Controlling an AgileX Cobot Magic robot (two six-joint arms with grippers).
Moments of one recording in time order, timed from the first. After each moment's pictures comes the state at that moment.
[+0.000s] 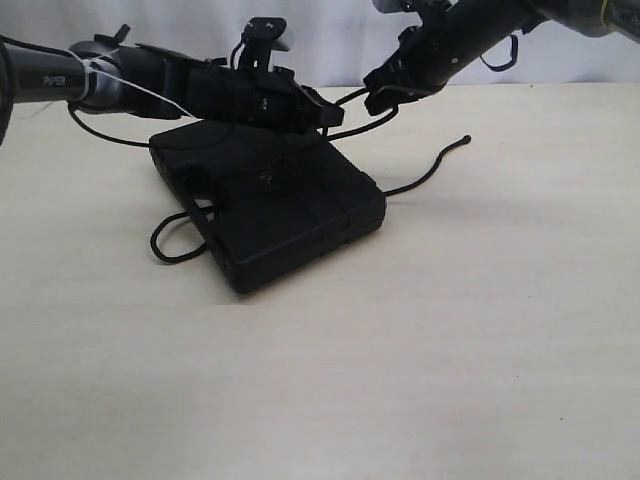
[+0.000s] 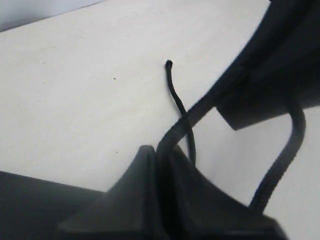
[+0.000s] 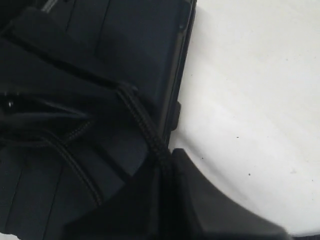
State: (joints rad) left arm -0.18 2.37 -1.72 -1.54 0.68 1.49; right arm 0.14 2.30 -2.05 0.57 1.05 -0.69
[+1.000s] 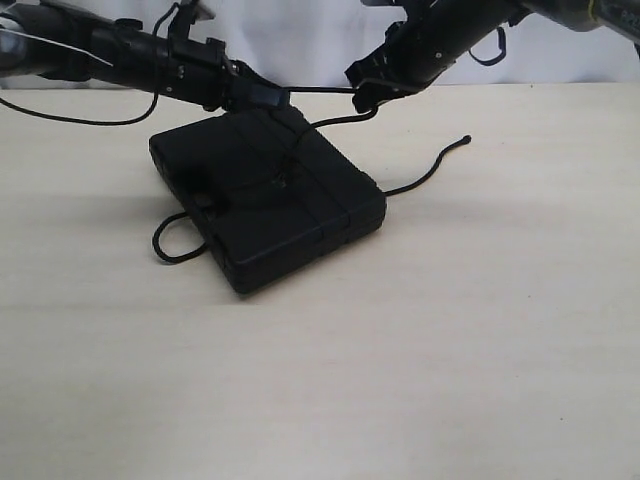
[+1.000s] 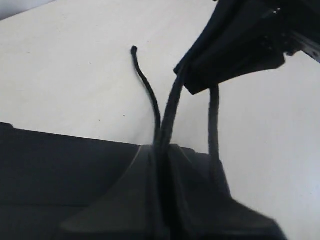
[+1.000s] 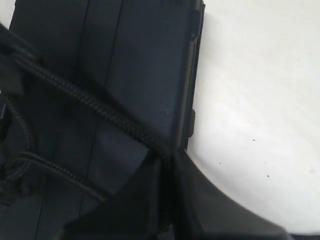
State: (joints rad) left arm 0.00 2.30 -1.72 -1.35 1.05 1.40; right arm 0.18 2.28 -2.05 0.51 1.04 -0.56
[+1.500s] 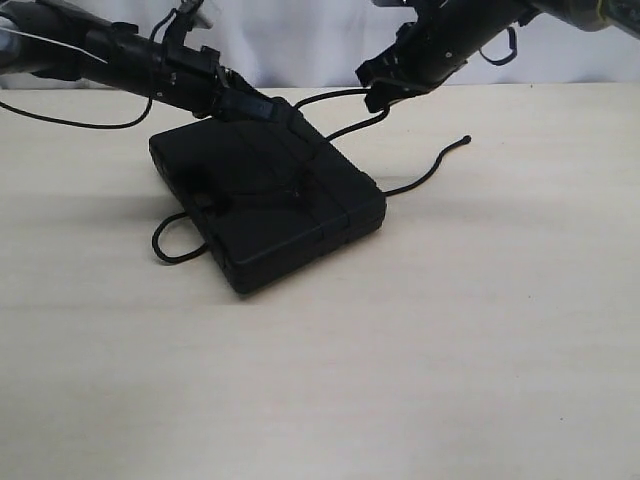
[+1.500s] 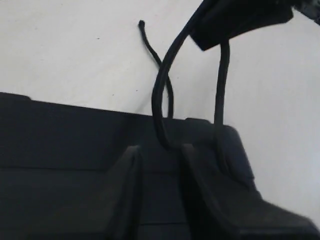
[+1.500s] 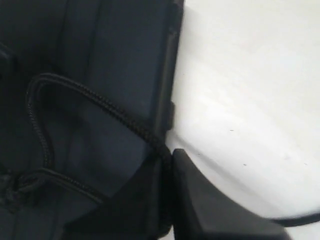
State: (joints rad) left arm 0.01 2.30 -1.72 -1.25 1.04 1.39; right arm 0.16 2.28 -2.05 0.49 1.03 -0.54
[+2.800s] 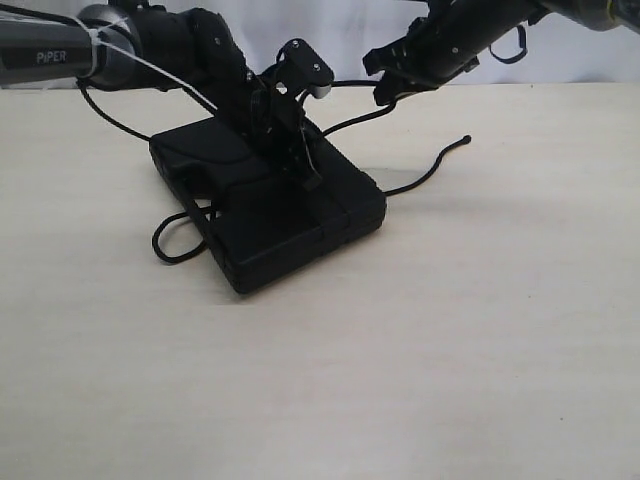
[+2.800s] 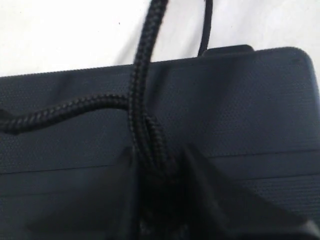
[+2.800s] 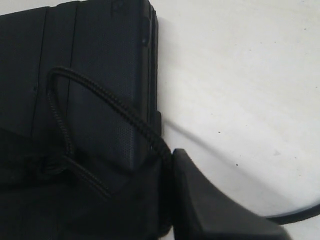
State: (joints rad) left arm -0.32 2.23 -1.70 -0.47 0.64 0.89; right arm 0.14 2.28 -2.05 0.50 1.00 -0.44
